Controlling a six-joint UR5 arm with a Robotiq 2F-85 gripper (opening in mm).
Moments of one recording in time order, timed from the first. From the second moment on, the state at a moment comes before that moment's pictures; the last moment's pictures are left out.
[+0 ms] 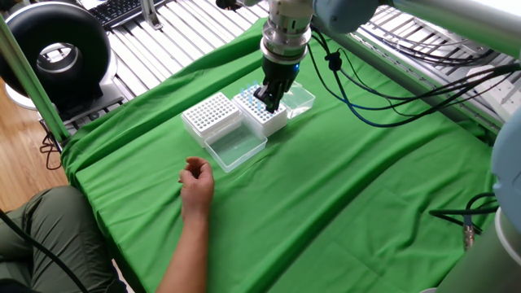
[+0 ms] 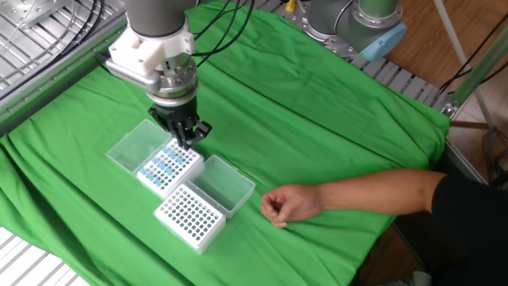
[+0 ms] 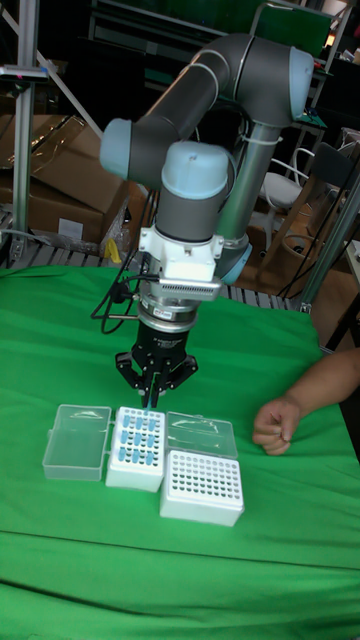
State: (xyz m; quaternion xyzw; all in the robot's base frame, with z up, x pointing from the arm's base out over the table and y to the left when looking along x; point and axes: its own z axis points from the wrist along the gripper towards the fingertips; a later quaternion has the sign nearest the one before) arm 0.553 -0.009 0.086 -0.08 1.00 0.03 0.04
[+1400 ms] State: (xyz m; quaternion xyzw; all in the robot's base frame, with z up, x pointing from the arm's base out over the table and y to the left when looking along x) arm 0.545 0.046 0.165 -0.02 1.00 0.02 0.02
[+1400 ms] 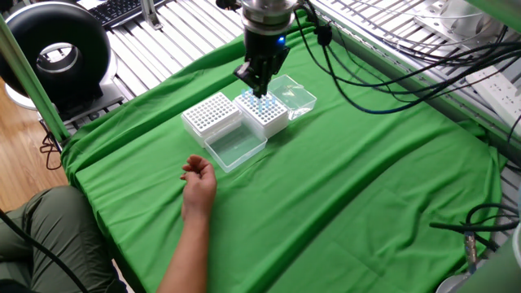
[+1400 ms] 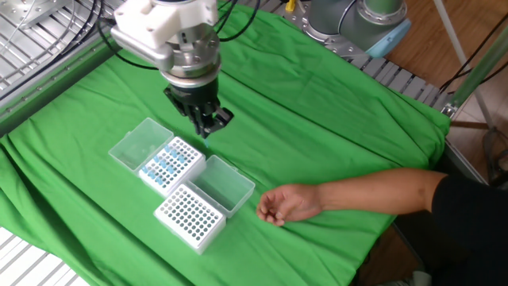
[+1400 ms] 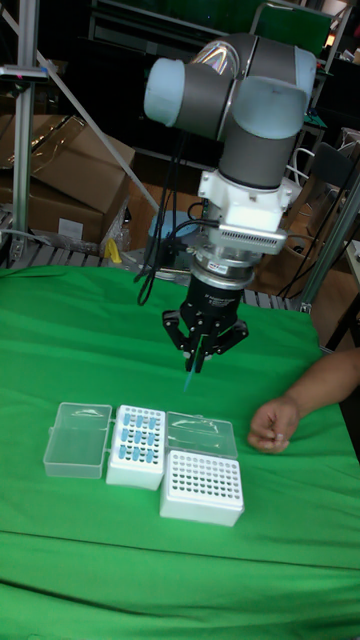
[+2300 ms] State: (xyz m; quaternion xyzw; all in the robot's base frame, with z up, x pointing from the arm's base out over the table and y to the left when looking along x) arm 0.547 0.061 0.170 -0.08 1.00 0.02 0.03
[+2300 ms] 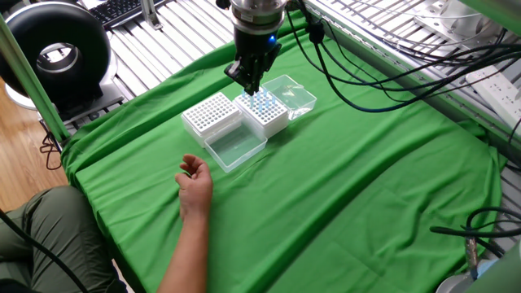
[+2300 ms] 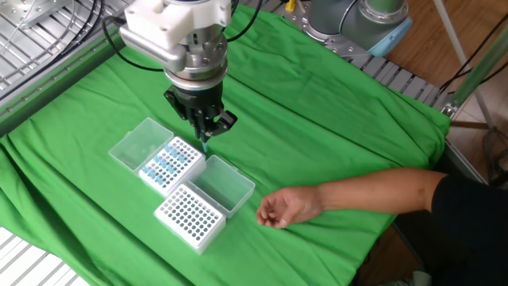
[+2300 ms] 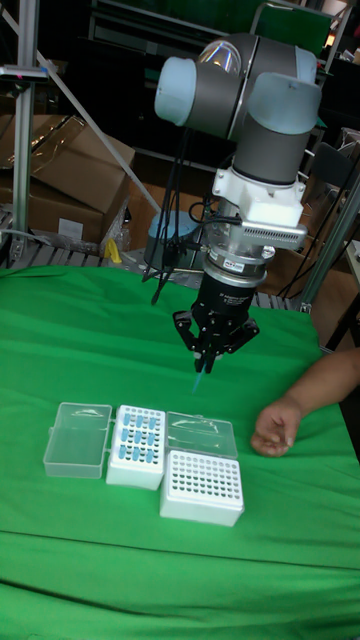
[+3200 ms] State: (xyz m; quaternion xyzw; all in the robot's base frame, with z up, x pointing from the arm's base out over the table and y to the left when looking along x) arm 0.568 0.076 0.168 -0.11 0.99 0.04 0.02
